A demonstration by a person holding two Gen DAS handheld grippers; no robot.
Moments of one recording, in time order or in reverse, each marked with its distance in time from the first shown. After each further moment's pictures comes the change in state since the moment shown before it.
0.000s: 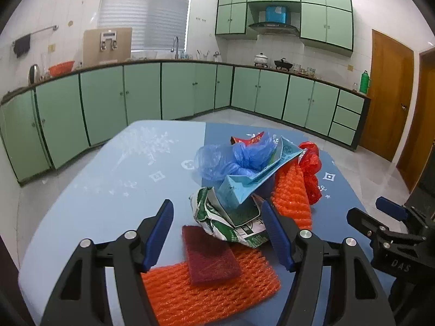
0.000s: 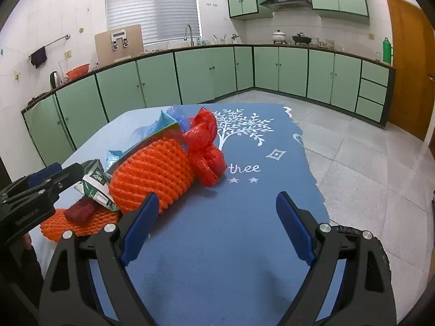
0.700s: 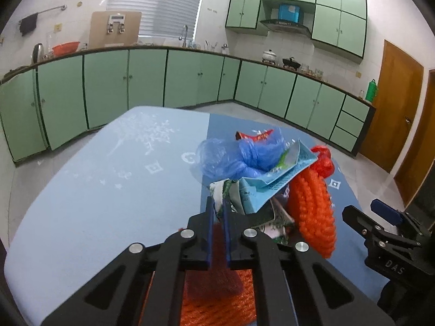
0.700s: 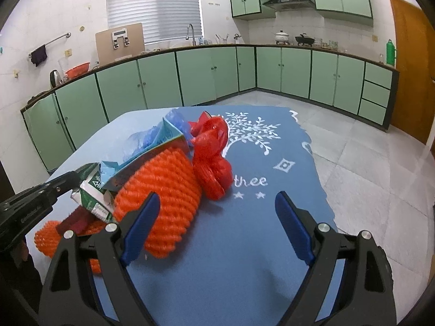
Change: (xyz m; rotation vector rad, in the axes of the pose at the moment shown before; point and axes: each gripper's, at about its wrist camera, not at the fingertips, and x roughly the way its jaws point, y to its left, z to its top) left arm 0.016 0.009 0.003 -0.079 0.027 -0.006; right arm 0.021 0.005 0.017 -0.012 -0.006 0.008
